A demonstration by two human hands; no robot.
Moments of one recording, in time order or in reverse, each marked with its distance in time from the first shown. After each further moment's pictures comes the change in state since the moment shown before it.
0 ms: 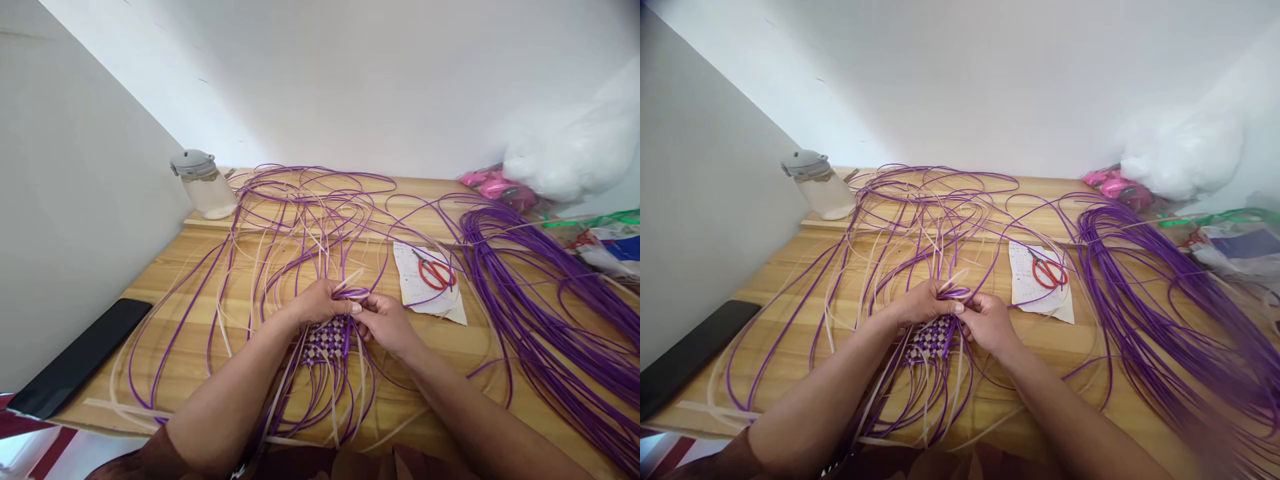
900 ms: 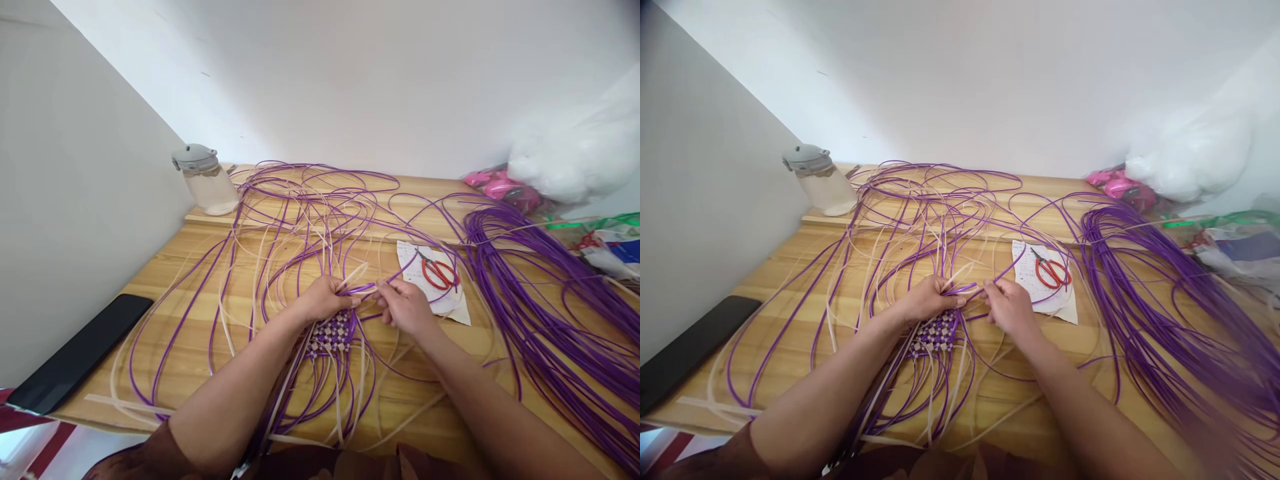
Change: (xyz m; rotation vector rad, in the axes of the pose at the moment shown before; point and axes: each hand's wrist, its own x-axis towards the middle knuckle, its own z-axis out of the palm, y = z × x) left_hand 0.004 -0.004 0.001 0.093 0.111 -0.042; right_hand 0.019 -0.005 -0.037 -0.114 0.254 -0.011
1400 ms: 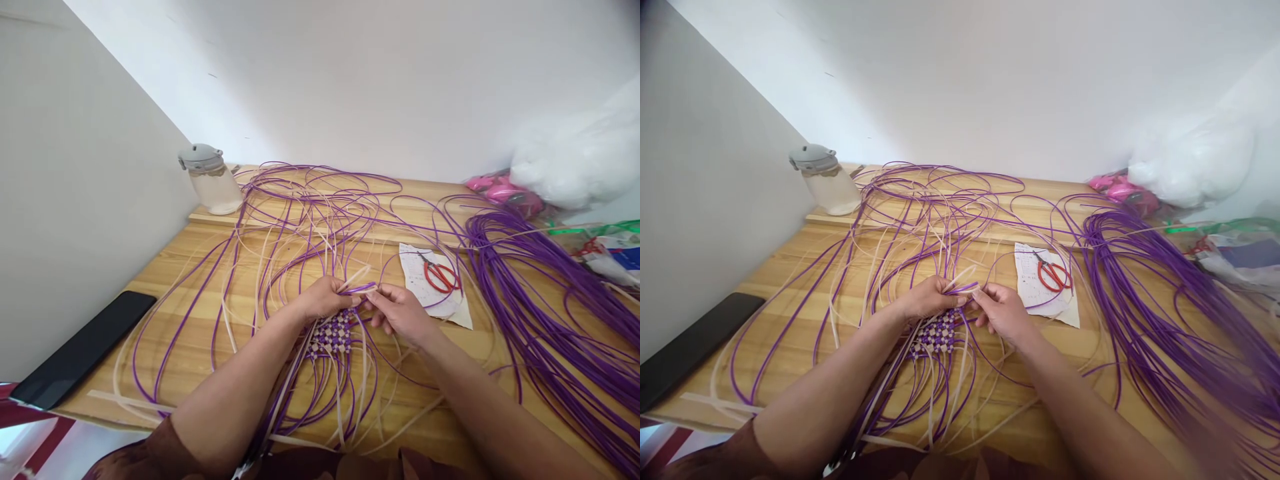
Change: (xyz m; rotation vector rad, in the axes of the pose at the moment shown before) left_hand 0.001 -0.001 -0.005 -0.071 -0.047 0.001; right_hand -0.014 -0.011 0.010 0.135 -0.285 0.035
